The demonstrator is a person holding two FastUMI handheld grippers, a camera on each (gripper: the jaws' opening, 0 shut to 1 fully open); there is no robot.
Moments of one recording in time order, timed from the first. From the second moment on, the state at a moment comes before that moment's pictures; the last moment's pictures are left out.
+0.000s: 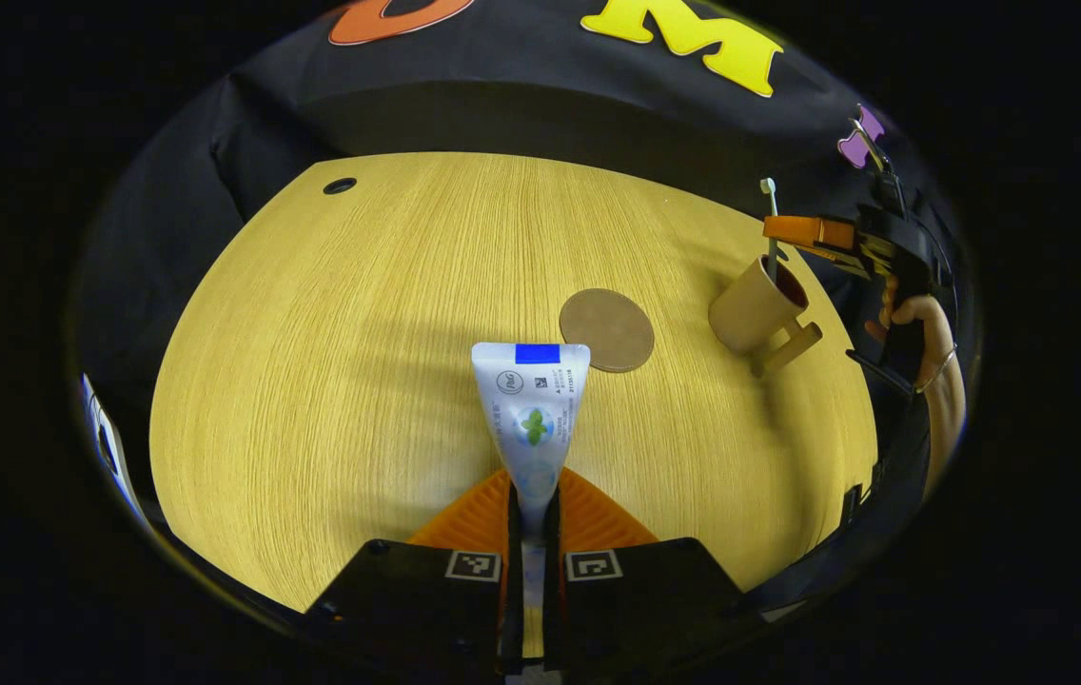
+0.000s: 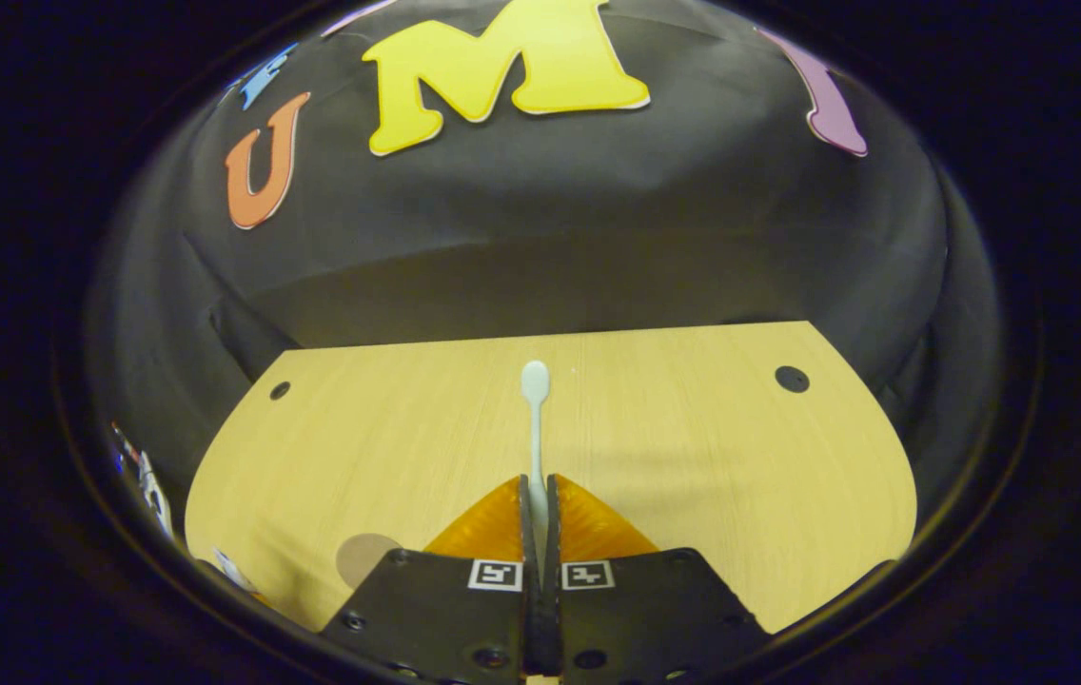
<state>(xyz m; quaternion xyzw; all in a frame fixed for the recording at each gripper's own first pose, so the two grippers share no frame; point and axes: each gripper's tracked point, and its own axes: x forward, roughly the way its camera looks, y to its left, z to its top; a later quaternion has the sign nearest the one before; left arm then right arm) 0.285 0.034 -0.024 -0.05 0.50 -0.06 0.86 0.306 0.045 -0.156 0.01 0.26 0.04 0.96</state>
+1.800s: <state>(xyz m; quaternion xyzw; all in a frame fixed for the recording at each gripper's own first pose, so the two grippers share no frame) 0.422 -0.189 0.111 -0.05 0.26 -0.18 0.95 0.164 -0.189 -0.108 0.09 0.21 -0.07 0.97</state>
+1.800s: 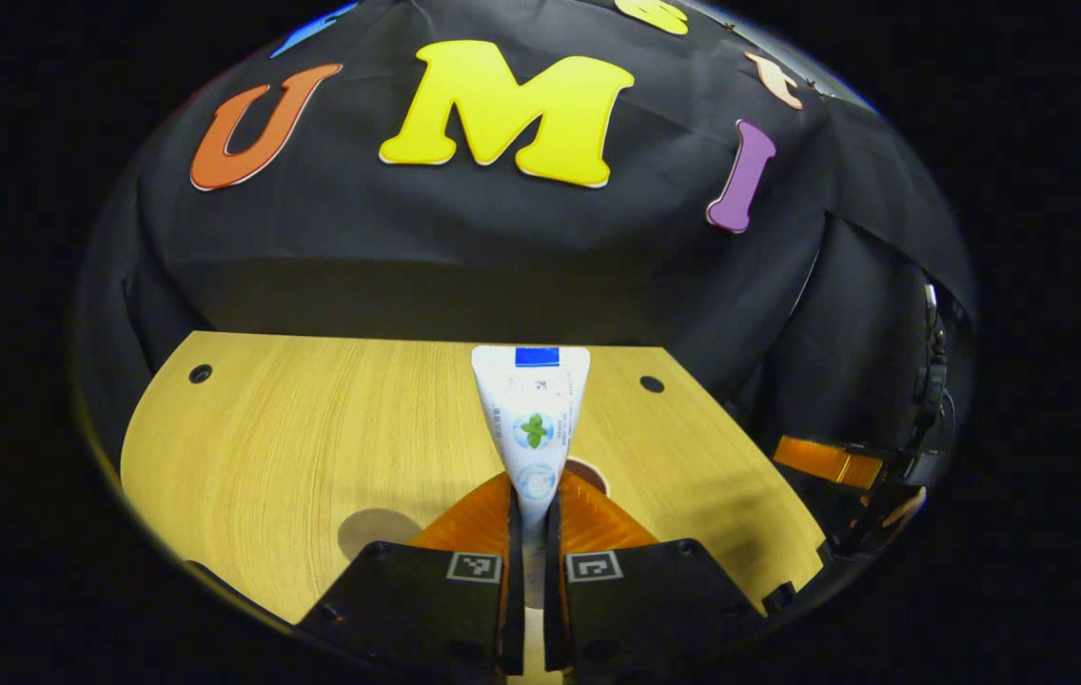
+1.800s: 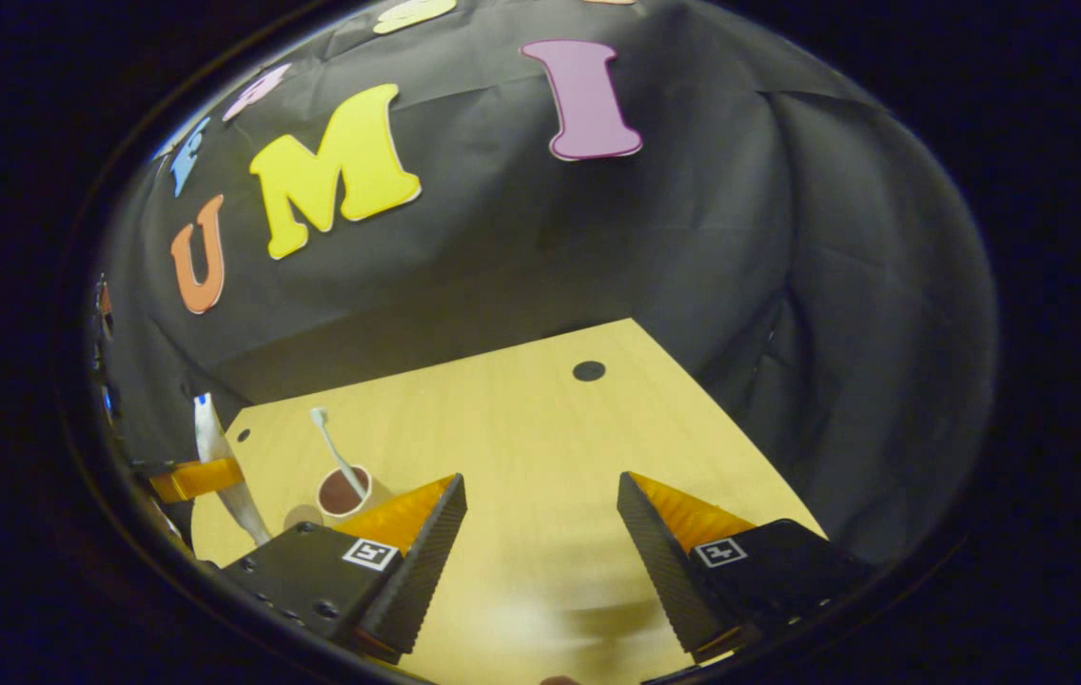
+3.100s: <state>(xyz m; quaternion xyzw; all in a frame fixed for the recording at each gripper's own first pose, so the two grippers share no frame) 0.478 -0.234 0.045 -0.02 0.16 -0.17 0.97 0.145 -0.236 -0.173 0.09 0.28 -0.06 0.95</state>
